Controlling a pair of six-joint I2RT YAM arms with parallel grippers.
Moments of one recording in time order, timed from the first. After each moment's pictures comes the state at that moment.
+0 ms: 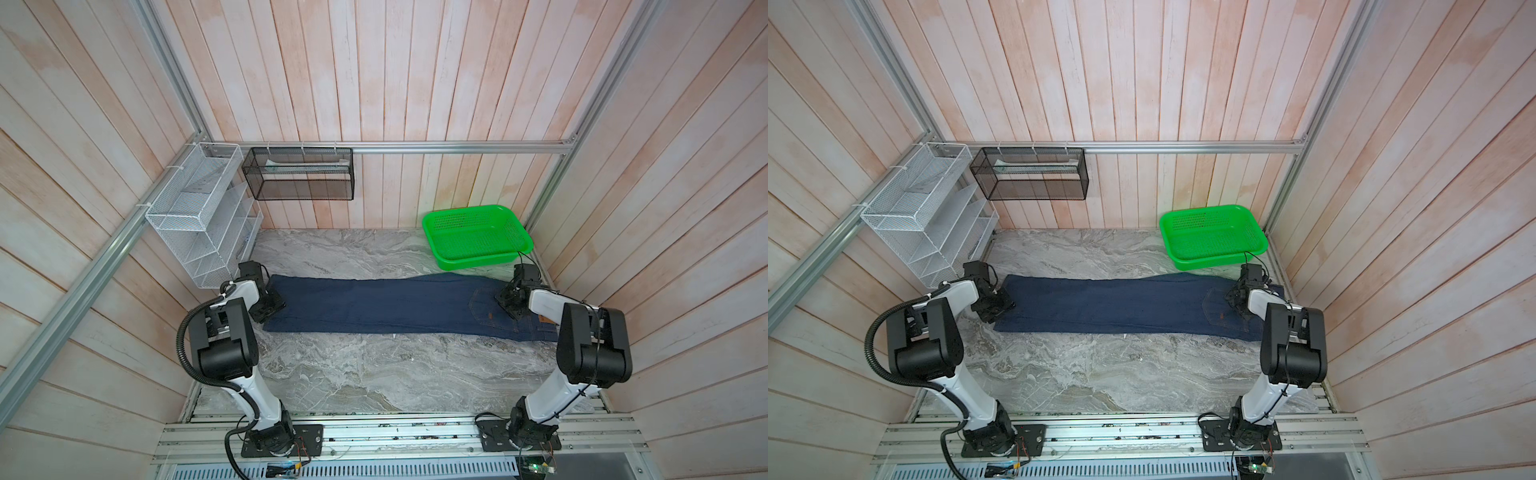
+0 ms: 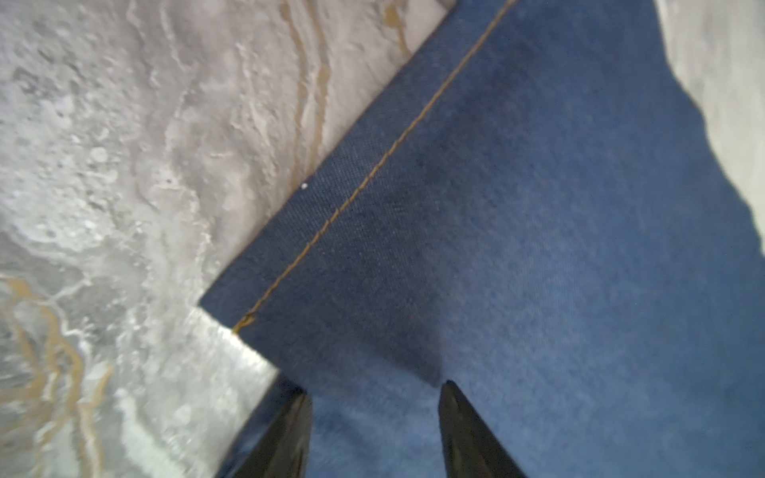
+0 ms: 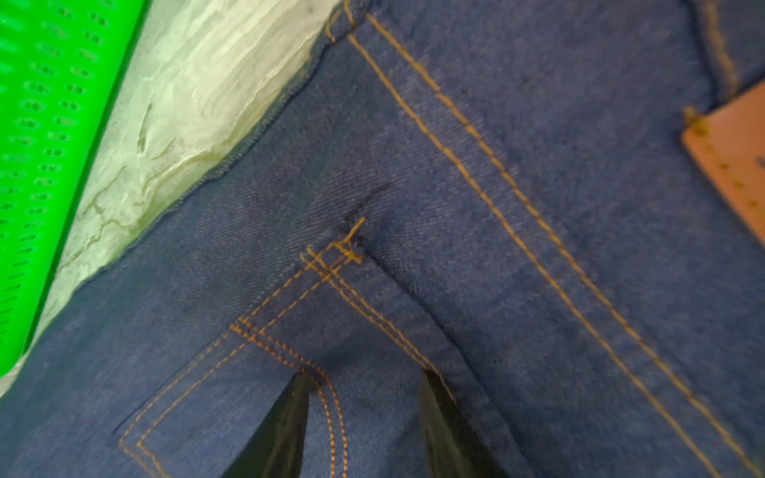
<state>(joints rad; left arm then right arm) 0.29 1.79 1.14 -0.61 0.09 -0.36 -0.13 1.72 0.92 -0.27 0.04 0.73</state>
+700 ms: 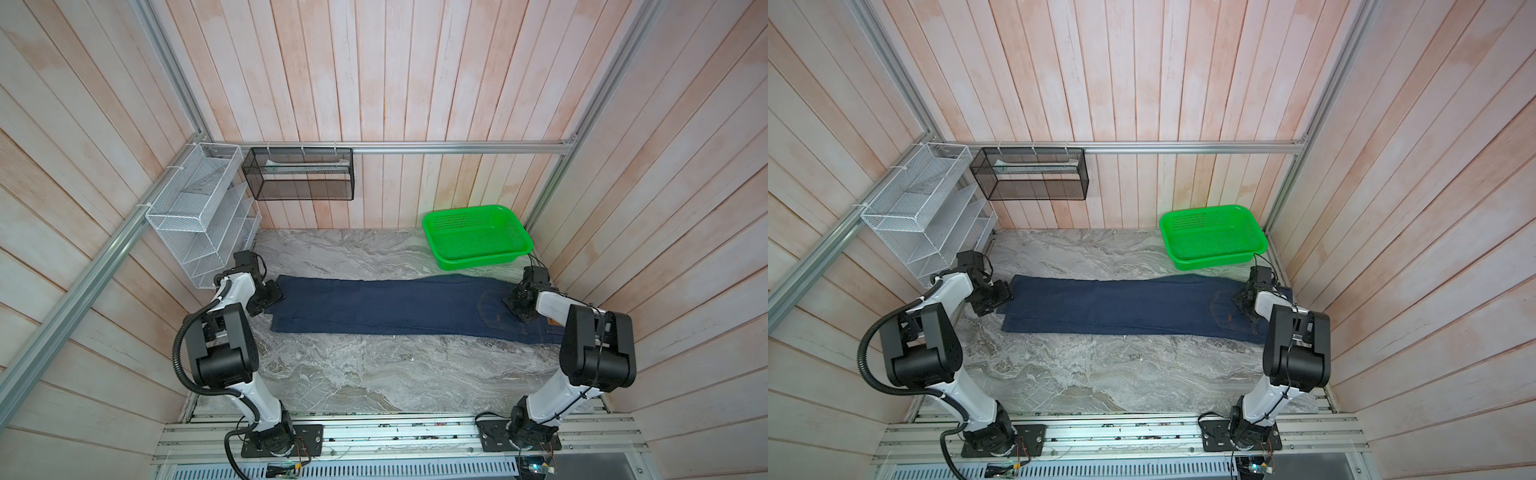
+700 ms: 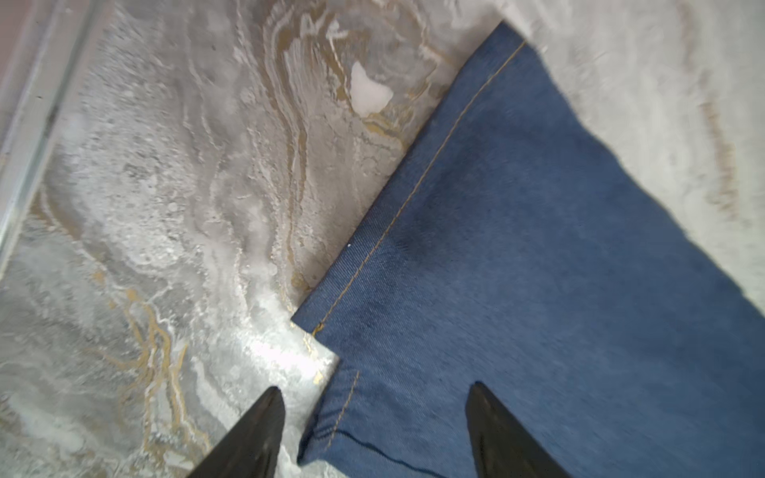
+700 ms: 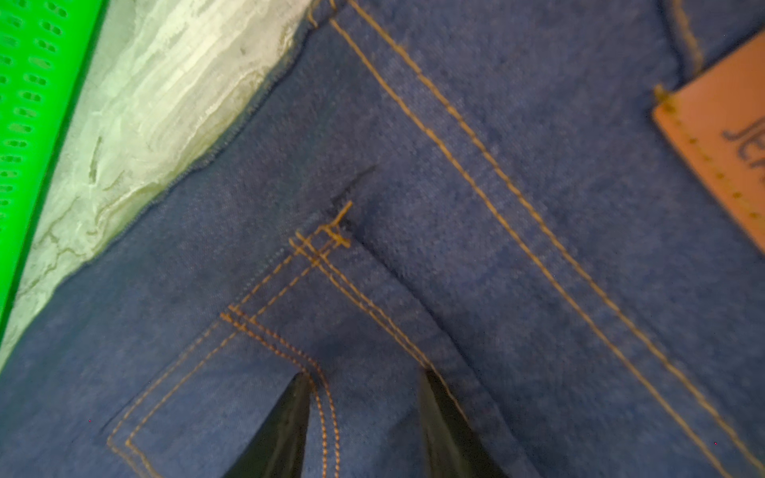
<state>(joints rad) 0.29 1.79 1.25 -0.73 0.07 -0.24 -0.18 1.69 0.91 -0.29 0.04 0.69</state>
